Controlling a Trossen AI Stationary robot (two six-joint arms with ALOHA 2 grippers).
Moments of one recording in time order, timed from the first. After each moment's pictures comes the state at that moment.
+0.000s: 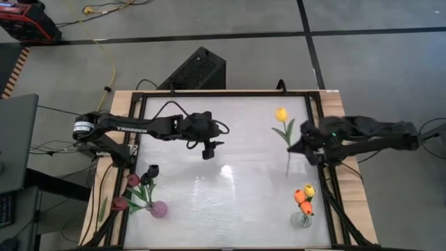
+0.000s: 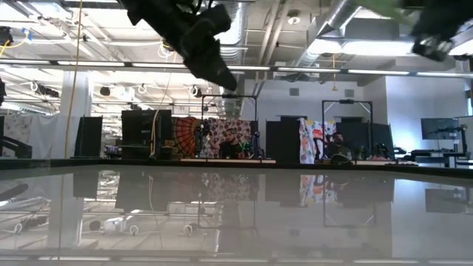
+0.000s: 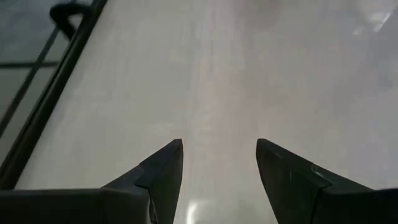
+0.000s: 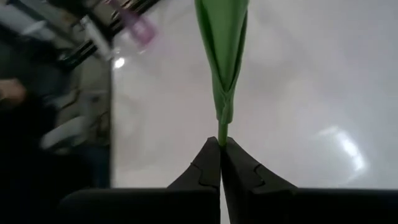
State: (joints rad) left arm 0.12 1.51 1.05 -0.15 -0.09 0.11; right arm 0.10 0.57 0.77 -0.82 -0.06 0.62
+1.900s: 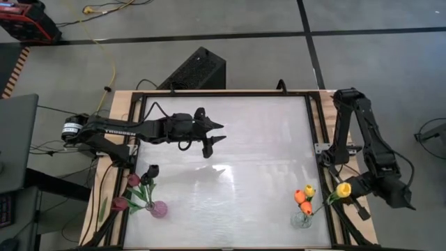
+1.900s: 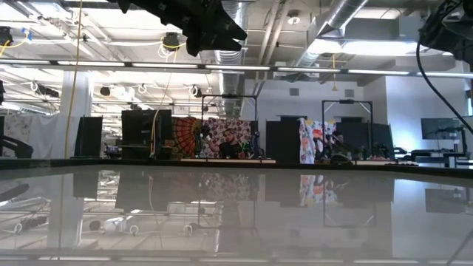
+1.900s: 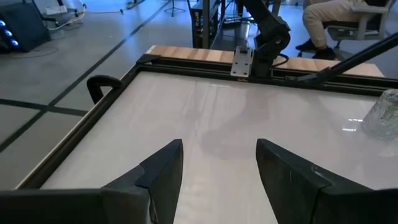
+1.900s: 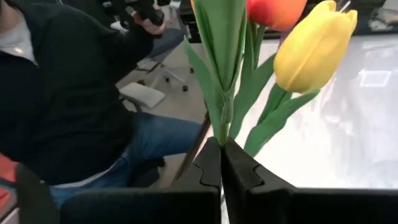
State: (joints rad) left arm 0.08 1.38 0.96 0.13 -0.16 -0.04; right arm 1.69 0.82 0.77 -0.67 1.10 0.93
